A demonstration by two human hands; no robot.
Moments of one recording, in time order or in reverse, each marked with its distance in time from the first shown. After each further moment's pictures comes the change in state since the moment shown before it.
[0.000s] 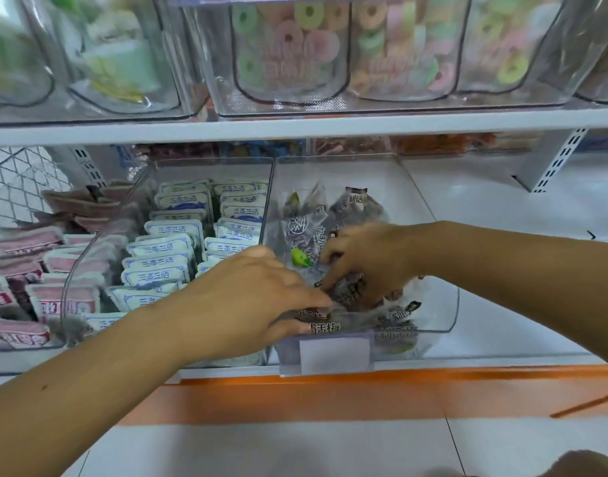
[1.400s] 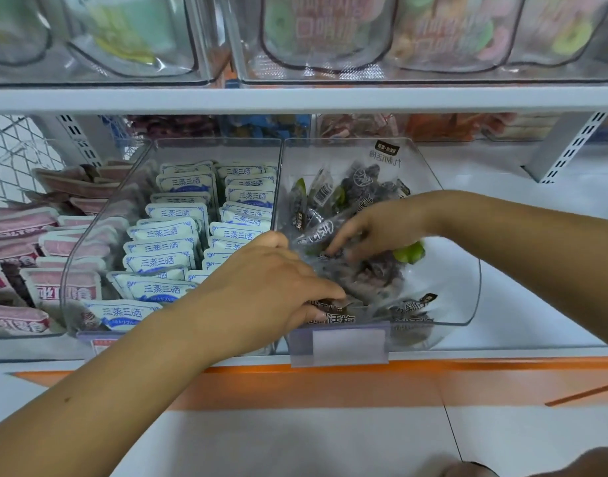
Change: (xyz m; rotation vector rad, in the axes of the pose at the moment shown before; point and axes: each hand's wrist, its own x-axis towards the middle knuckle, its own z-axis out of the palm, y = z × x) left_hand 0.000 0.003 0.018 -0.052 0.182 -0.019; right_hand 0.008 0.015 -0.014 0.633 -0.105 0.168
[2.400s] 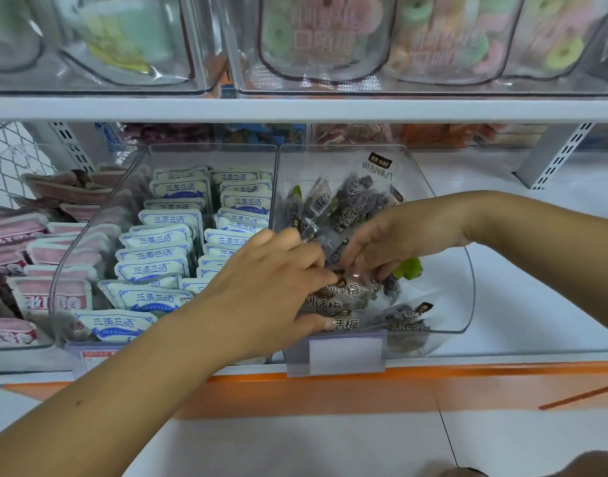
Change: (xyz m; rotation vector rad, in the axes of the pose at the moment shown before) left_hand 0.010 0.008 -0.008 0.116 -0.056 -0.170; right_hand -0.026 0.006 0.003 0.456 -0.092 -0.041
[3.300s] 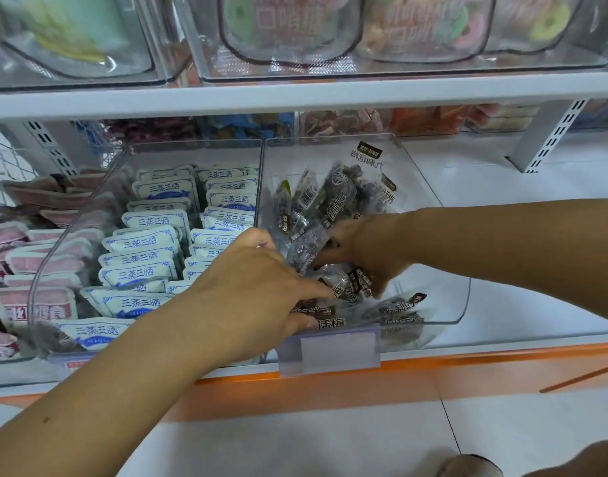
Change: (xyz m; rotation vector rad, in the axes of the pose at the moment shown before) left_hand 0.003 -0.003 -0.005 -0.008 -0.097 0.096; right_hand 0.045 0.012 0.015 -1.246 0.062 0.033
